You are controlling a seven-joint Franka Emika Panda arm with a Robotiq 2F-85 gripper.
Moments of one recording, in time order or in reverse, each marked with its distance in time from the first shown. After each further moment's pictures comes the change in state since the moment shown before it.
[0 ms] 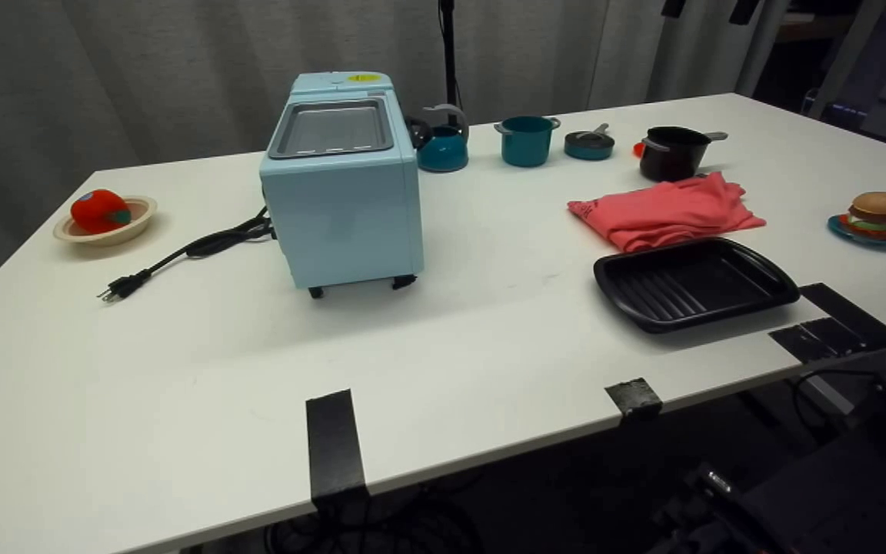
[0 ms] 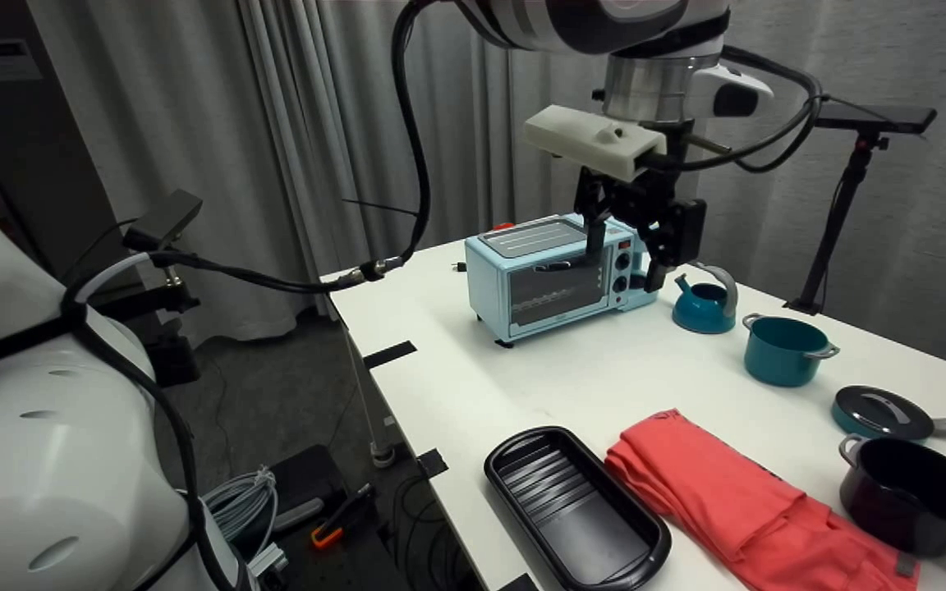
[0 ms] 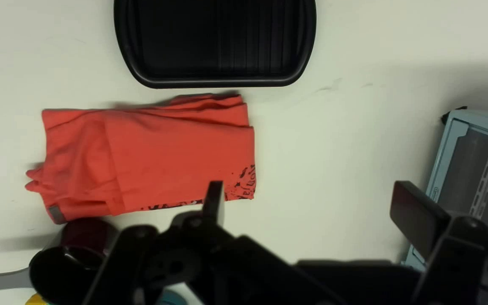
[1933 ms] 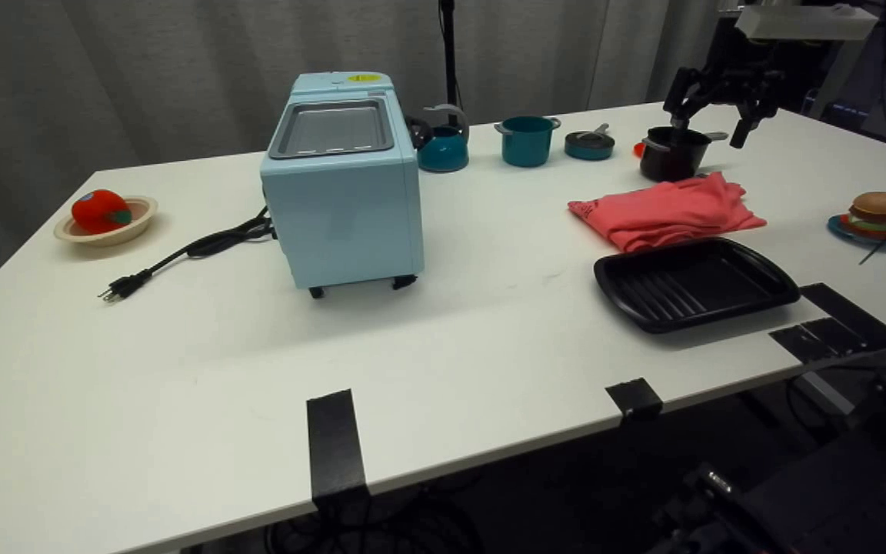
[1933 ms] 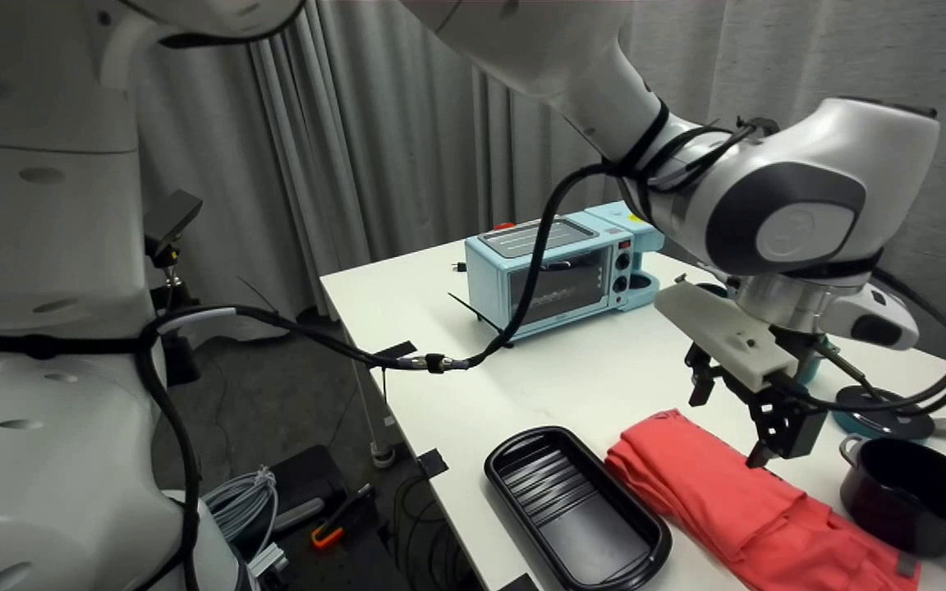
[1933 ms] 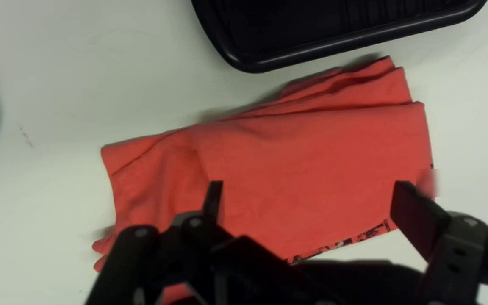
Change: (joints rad) arm -0.140 0.494 -0.059 0.177 0.034 0.174 0.002
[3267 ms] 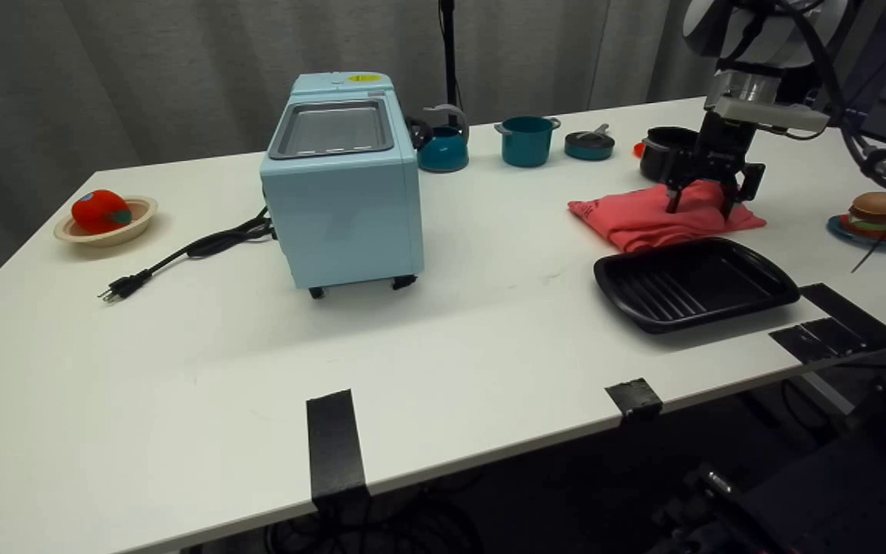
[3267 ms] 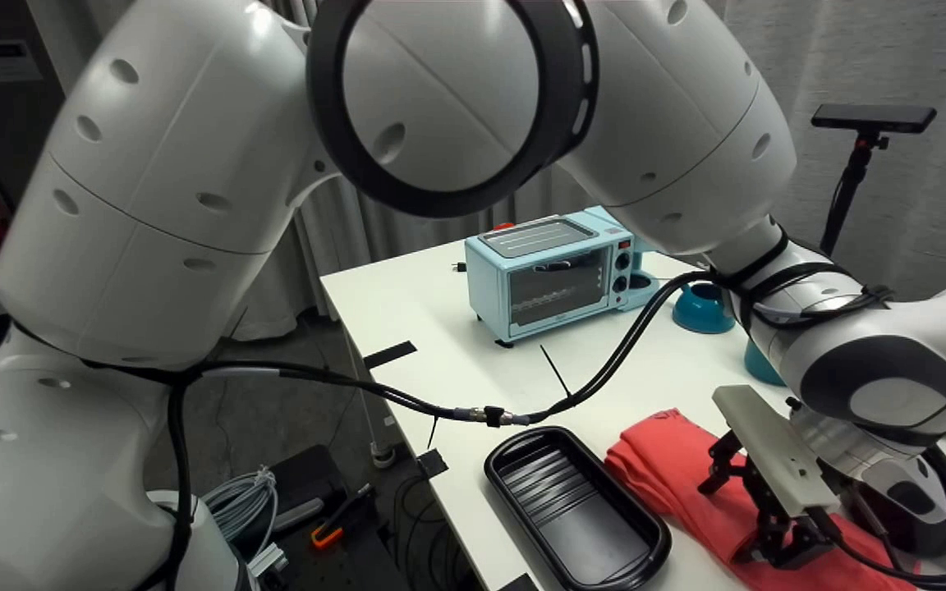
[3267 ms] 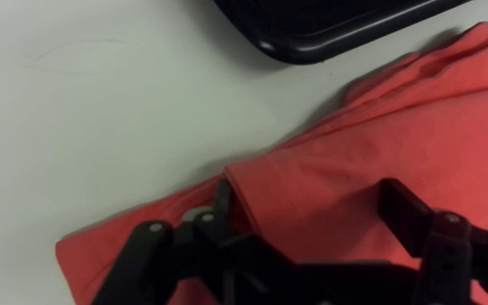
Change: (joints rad) arm -0.166 0.414 0.061 0.338 0.132 -0.223 -0.014
